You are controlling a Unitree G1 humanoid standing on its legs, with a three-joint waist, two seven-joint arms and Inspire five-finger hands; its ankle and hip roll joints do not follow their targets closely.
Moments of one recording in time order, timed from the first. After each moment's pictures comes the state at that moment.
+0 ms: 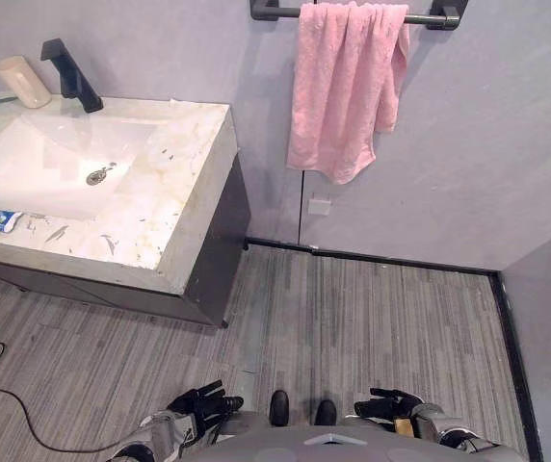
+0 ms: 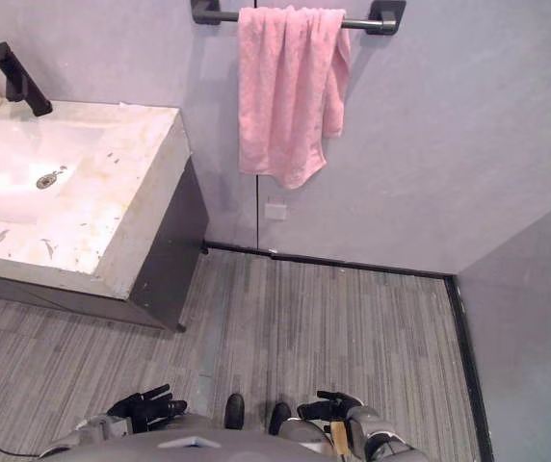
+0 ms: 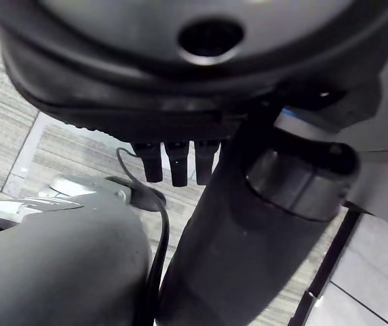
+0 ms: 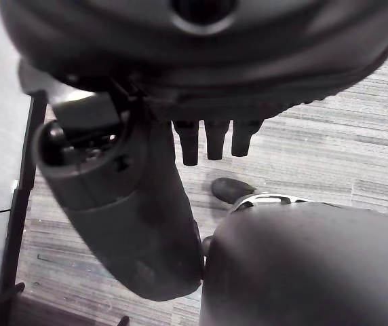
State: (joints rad) left arm 0.01 0.23 -0.10 1.16 -0.51 0.13 -0.25; right arm -0.09 -0.25 0.20 1.24 0.21 0.15 0.10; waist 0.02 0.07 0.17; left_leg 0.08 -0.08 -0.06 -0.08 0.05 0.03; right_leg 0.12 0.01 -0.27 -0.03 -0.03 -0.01
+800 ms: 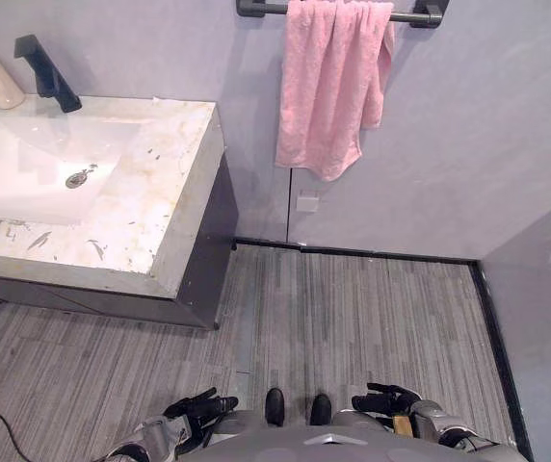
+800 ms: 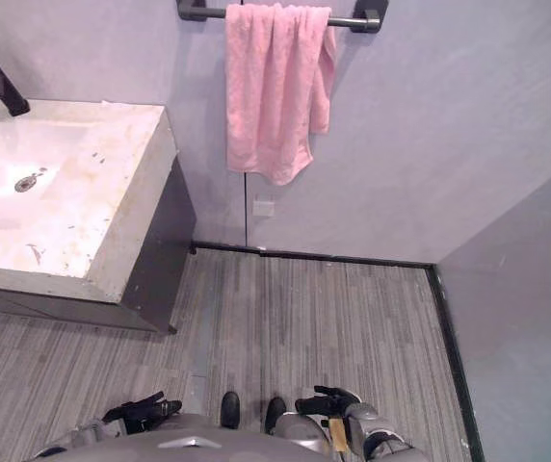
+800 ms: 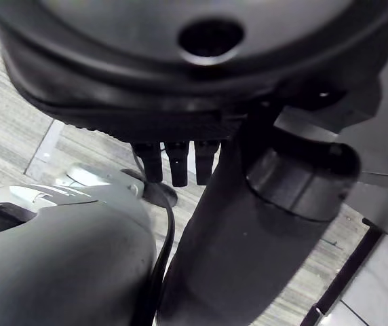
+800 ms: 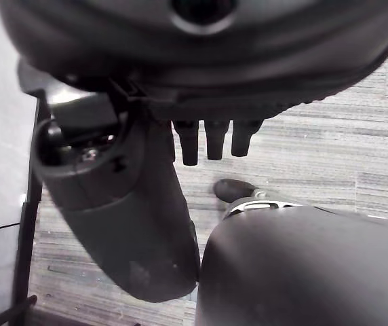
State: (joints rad) left arm -0.01 0.25 -0.03 1.21 -0.58 0.20 -0.27; right arm -0.11 -0.24 0.19 1.24 0.21 0.12 0.10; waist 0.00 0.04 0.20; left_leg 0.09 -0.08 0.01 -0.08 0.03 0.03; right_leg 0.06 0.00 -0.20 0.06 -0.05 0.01
